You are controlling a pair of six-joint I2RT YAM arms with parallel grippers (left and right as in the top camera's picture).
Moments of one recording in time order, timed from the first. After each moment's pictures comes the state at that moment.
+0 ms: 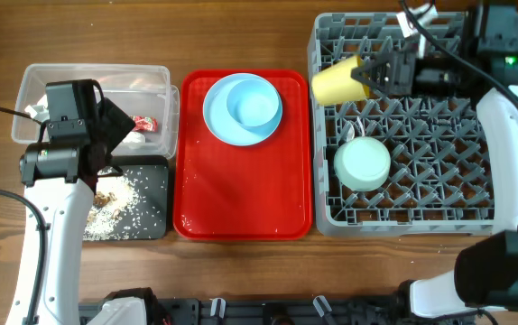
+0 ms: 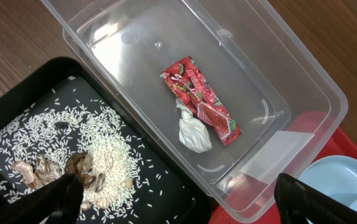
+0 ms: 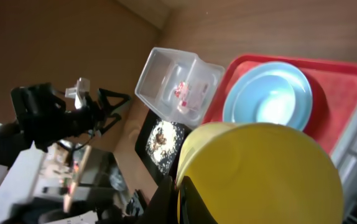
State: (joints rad) left arm 0.09 1.28 1.12 -0.85 -0.25 -0.70; right arm -0.12 1.66 1.55 -1.00 -1.16 -0.06
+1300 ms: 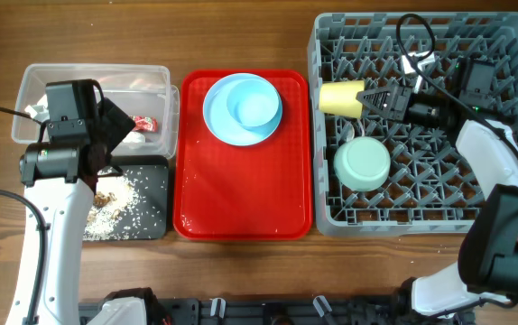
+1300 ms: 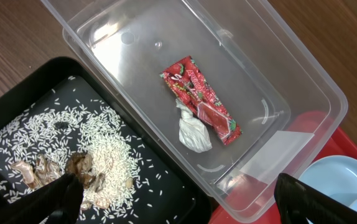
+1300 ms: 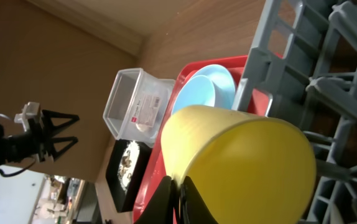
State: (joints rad) left arm 0.09 1.28 1.12 -0.85 -0.25 -0.70; right arm -0.21 1.73 1.08 -0.30 -1.18 0.14
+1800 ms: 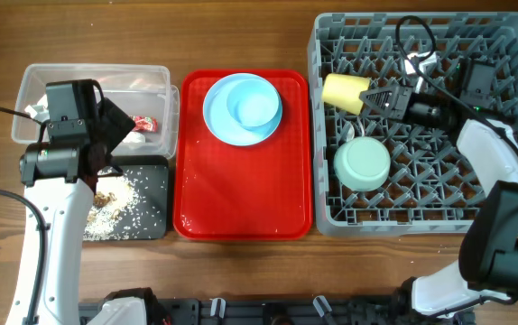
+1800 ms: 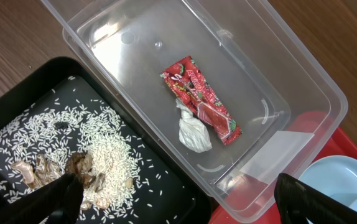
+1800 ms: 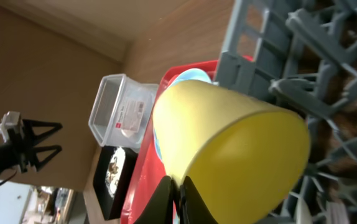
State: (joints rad) left arm 0.09 1.28 1.12 -0.85 -0.25 -0.70; right arm -0.23 1.74 1.08 -0.30 -1.11 0.13
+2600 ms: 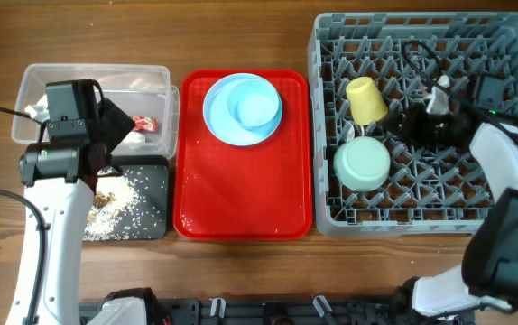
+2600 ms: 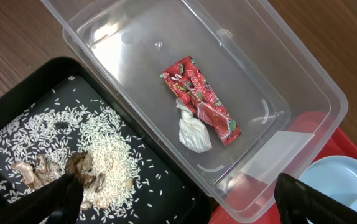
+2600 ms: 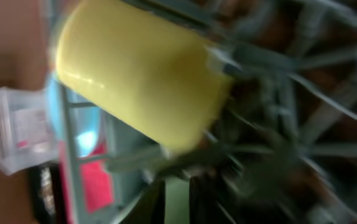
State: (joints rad) left arm 0.09 1.28 1.12 -0.85 -0.25 -0.70; right arm -0.29 1.69 1.08 -0.63 -0.68 0.13
